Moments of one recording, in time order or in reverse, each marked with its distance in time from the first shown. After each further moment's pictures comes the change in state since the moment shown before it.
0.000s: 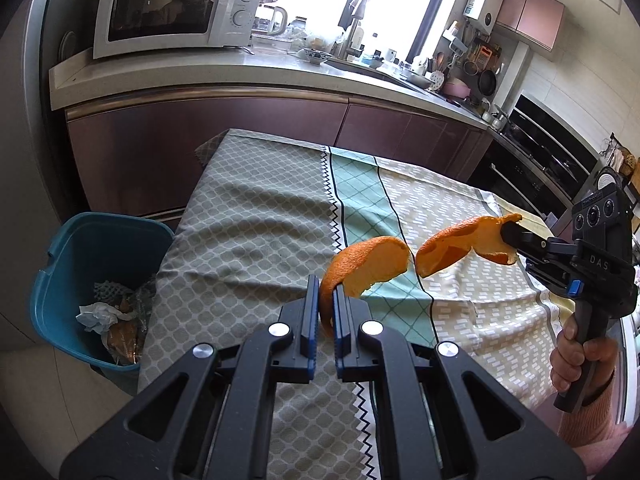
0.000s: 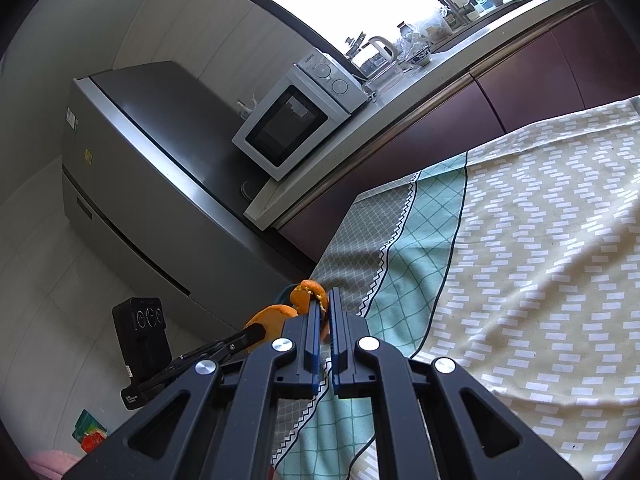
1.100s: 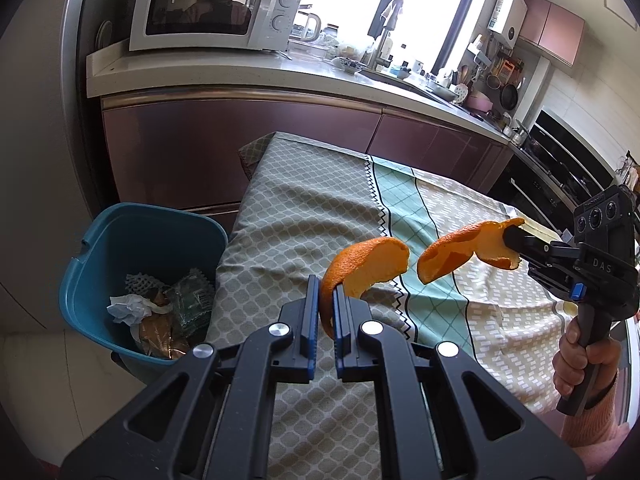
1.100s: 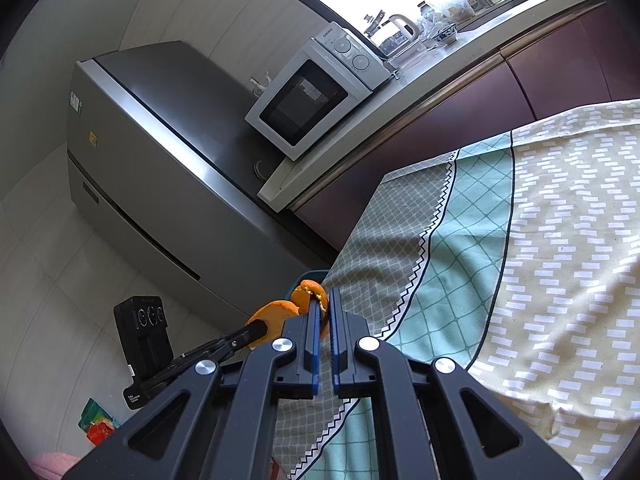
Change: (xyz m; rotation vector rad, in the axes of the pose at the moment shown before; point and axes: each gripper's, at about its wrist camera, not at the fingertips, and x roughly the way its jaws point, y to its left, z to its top) left arm -0.023 0.042 -0.007 -0.057 -0.027 0.067; right arm 0.047 0.020 -0.003 -0.016 0.065 0.048
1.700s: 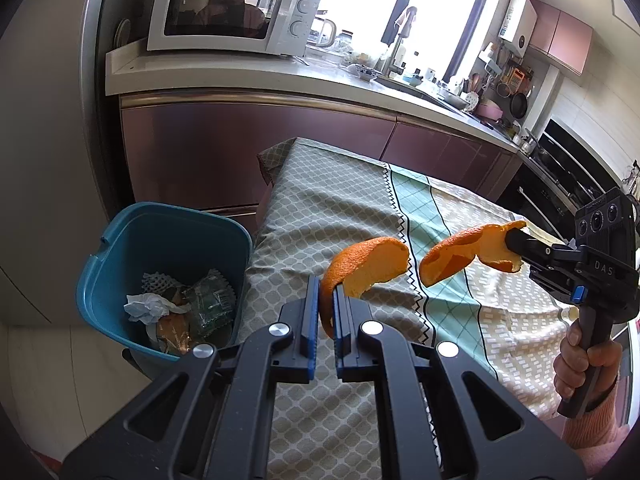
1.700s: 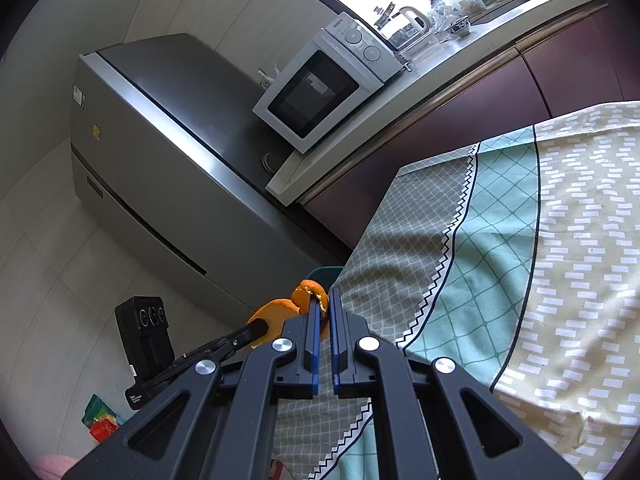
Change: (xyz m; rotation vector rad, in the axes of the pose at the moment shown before) left arm -0.012 0.019 0.000 -0.026 -0.019 0.029; right arm 0.019 0.008 0.001 -0.009 0.025 0.026
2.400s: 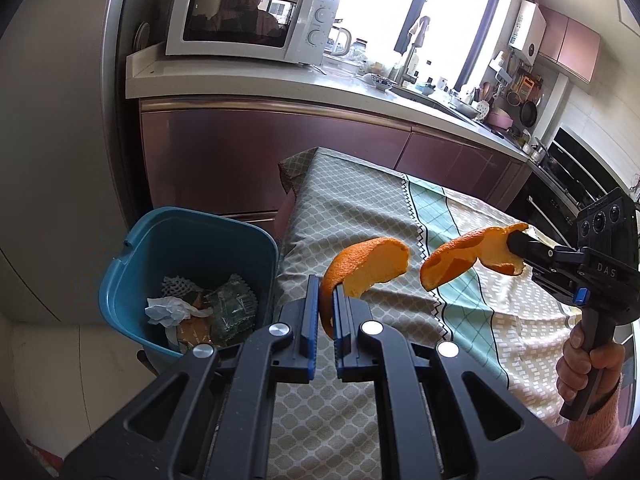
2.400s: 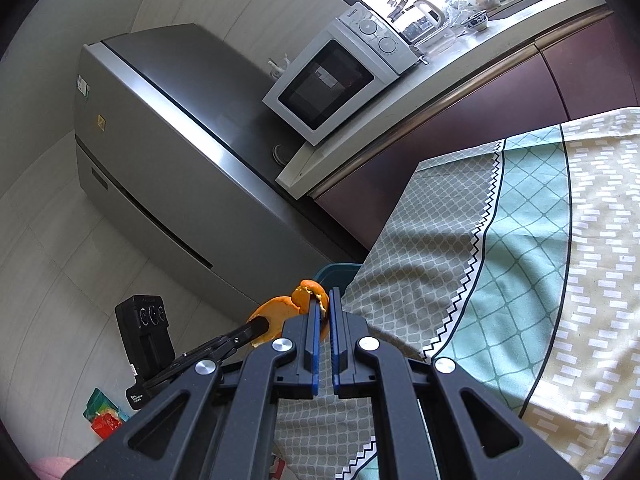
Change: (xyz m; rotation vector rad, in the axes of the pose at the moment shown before) left arm -0.015 0.021 0.004 -0.019 -0.027 0.038; right arm 0.022 0.013 0.004 -0.021 0.029 0.028
